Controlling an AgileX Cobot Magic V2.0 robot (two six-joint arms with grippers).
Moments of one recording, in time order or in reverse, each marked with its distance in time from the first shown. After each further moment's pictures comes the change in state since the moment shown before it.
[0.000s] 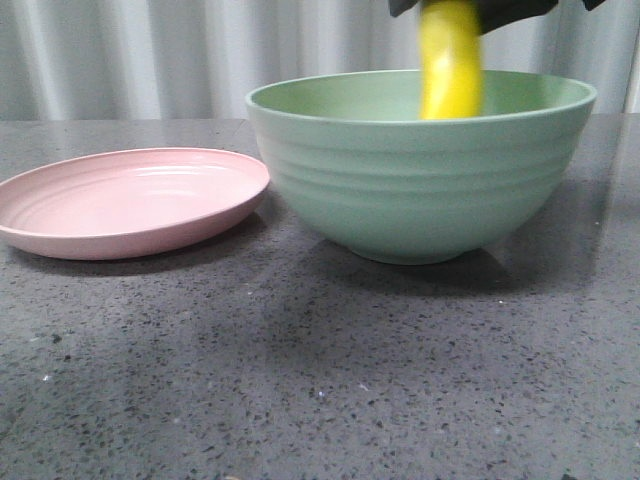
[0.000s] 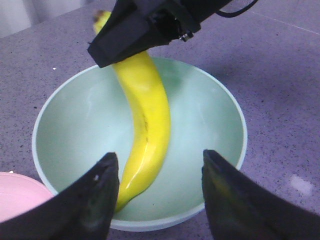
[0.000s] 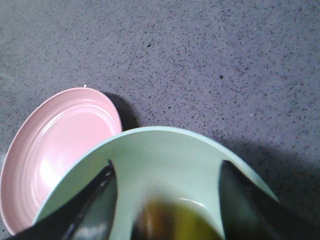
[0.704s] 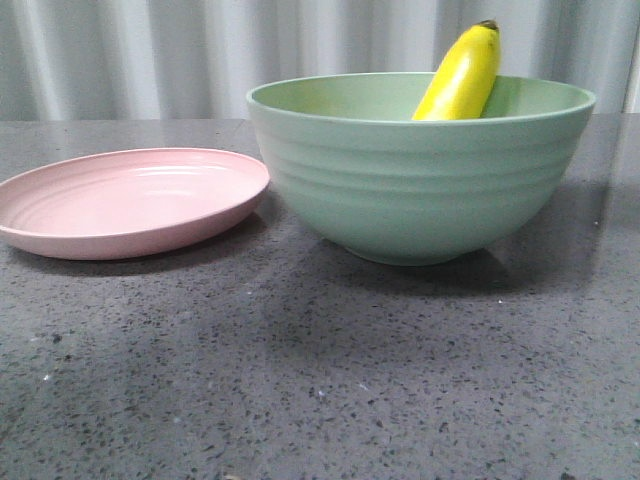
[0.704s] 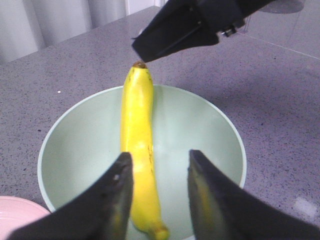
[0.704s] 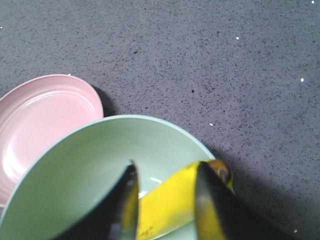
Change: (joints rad) left arm 0.000 0.000 0.000 0.000 -0.074 0.000; right arm 0.000 -0.157 0.000 -0.231 0.062 -0.003
